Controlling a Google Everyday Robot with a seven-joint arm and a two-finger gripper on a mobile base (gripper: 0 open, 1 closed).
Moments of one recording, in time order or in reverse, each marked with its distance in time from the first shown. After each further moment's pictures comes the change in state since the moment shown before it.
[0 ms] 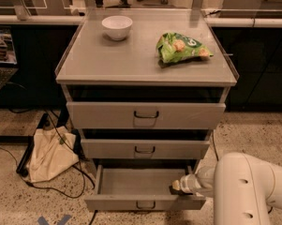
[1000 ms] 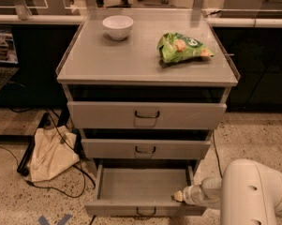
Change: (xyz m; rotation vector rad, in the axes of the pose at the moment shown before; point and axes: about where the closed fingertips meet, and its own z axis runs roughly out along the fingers) arm 0.051 -0.003 -0.001 -0.024 0.033 0.057
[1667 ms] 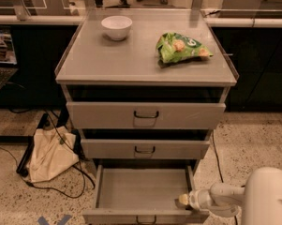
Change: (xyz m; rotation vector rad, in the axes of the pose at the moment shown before) arm 0.016 0.004 -0.034 -0.022 -0.052 0.023
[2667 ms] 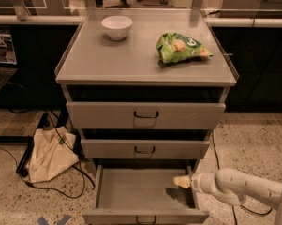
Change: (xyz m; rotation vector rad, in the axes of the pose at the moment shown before) arm -0.088 0.057 -0.097 0.000 -0.155 -0.122
